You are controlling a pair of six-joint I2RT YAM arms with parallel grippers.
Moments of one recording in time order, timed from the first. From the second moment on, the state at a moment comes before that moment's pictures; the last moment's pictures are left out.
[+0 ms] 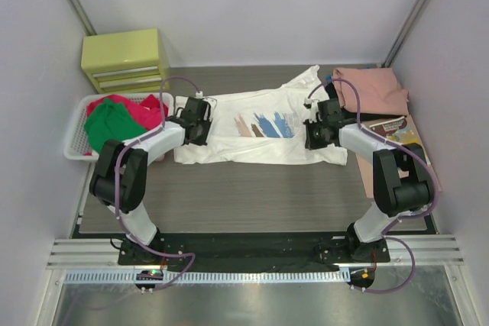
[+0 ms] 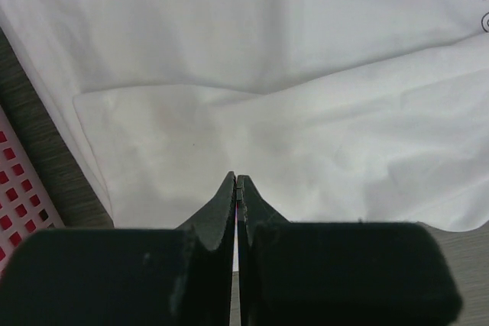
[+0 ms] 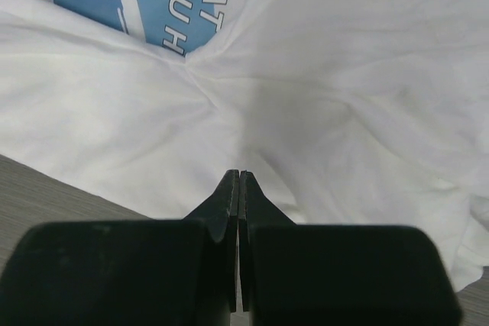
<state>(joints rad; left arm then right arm) -0.38 1.71 1.09 -0.33 -0.13 -0.01 0.21 1.62 0.95 -0.31 -0.15 0.01</state>
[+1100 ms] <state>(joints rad) -0.44 1.70 1.01 -0.51 0.03 -0.07 0.23 1.50 0.88 -0.42 -0.23 0.01</state>
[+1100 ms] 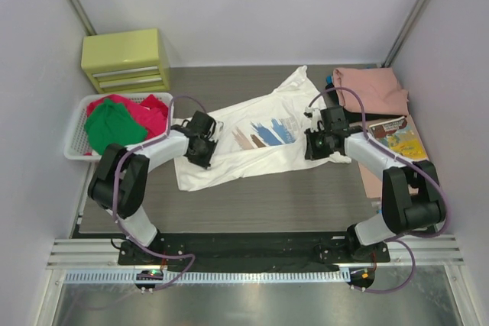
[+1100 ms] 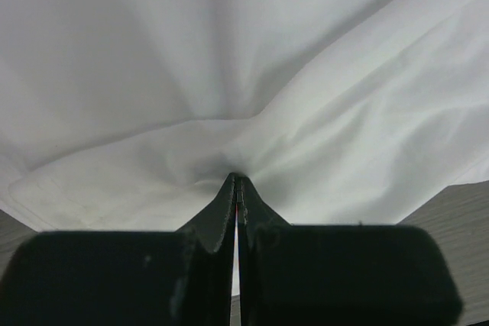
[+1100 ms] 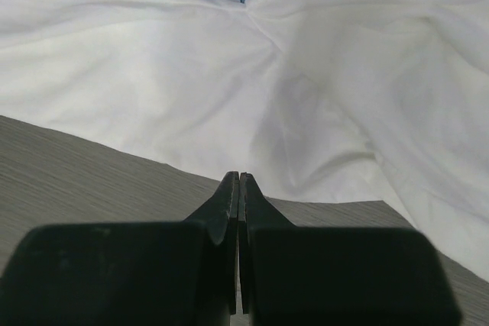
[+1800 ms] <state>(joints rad) -0.46 1.63 0.95 -0.54 0.02 -0.05 0.25 1.65 0.93 -0.36 -0.17 0.01</state>
